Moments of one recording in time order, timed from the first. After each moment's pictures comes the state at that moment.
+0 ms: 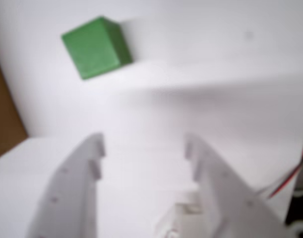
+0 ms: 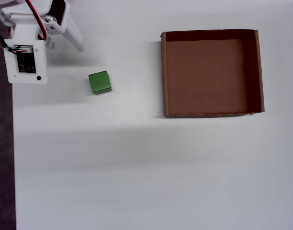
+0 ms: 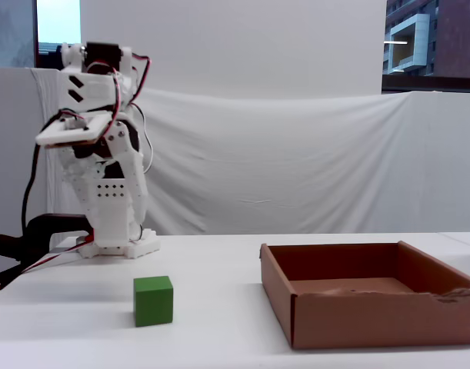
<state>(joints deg) -7.6 133.5 131.7 64.8 -58.3</state>
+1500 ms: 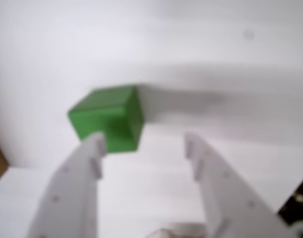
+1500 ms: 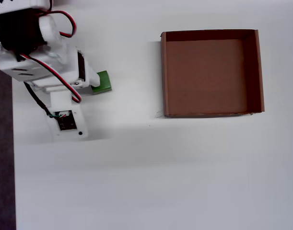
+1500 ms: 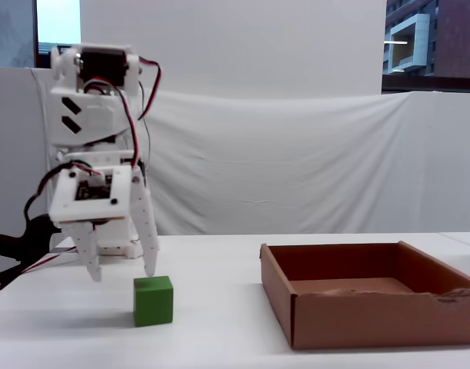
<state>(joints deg) -9.1 94.0 109.3 55.7 -67.0</state>
